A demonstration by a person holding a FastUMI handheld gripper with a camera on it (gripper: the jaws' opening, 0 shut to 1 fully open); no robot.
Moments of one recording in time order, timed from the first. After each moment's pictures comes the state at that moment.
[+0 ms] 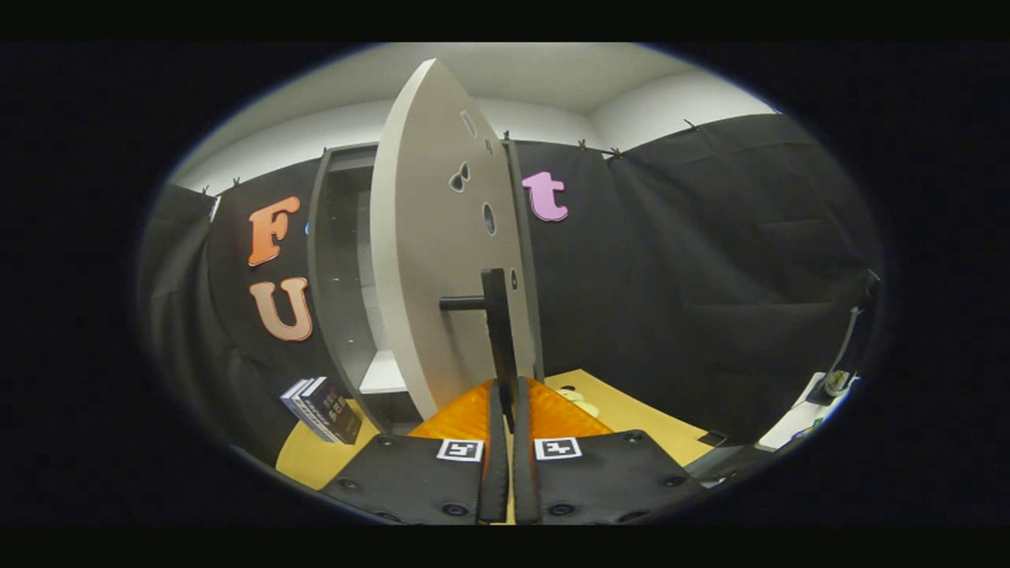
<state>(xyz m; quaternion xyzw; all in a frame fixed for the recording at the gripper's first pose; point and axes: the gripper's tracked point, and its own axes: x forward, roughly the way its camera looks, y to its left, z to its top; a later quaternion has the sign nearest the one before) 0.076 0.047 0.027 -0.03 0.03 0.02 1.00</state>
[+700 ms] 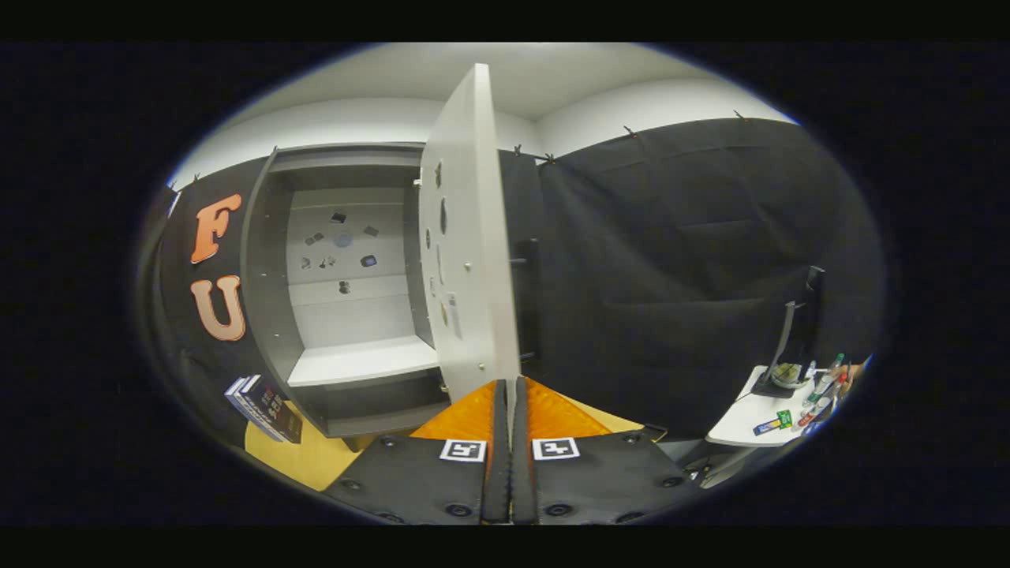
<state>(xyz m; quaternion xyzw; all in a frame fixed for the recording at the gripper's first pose) 0.064 0.001 0.021 -0.02 0.02 -0.10 1.00</state>
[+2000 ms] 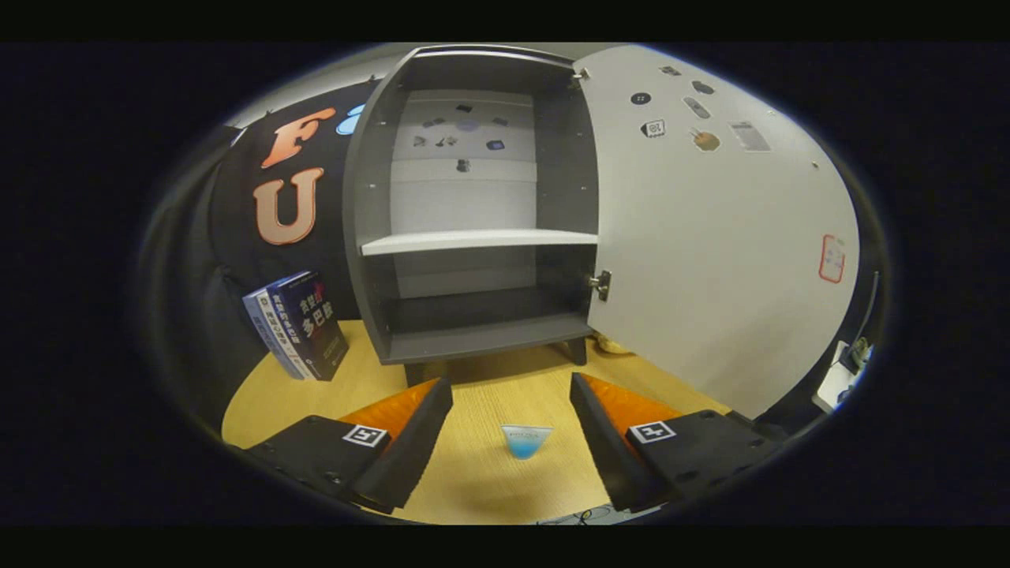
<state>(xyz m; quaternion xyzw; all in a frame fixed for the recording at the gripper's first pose) 0.144 0.162 -0.281 -0.07 0.19 0.03 0.98</state>
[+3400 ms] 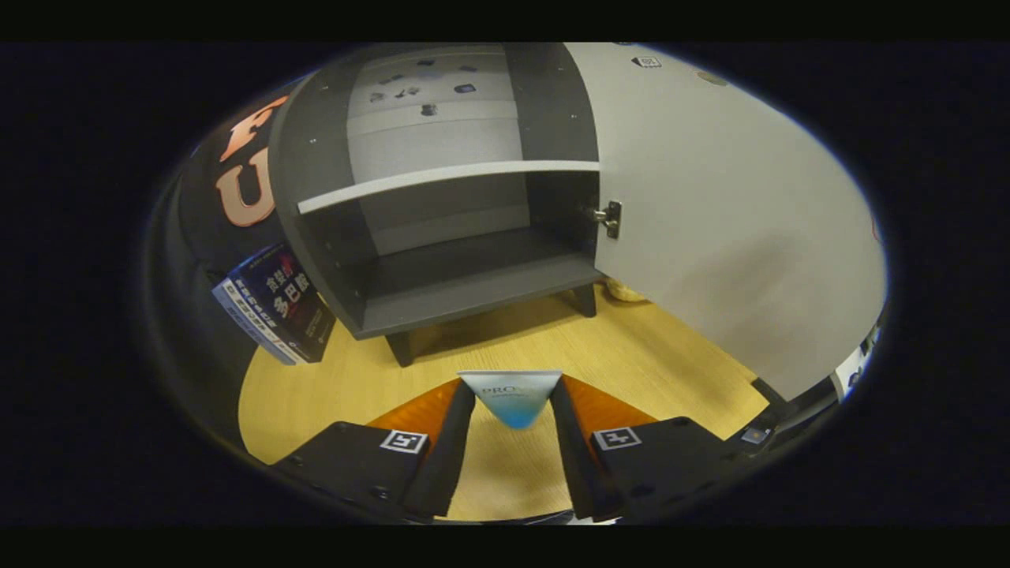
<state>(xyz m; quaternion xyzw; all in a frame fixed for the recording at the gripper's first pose) 0.188 0.159 -0.282 -0.01 0.29 0.03 0.96</state>
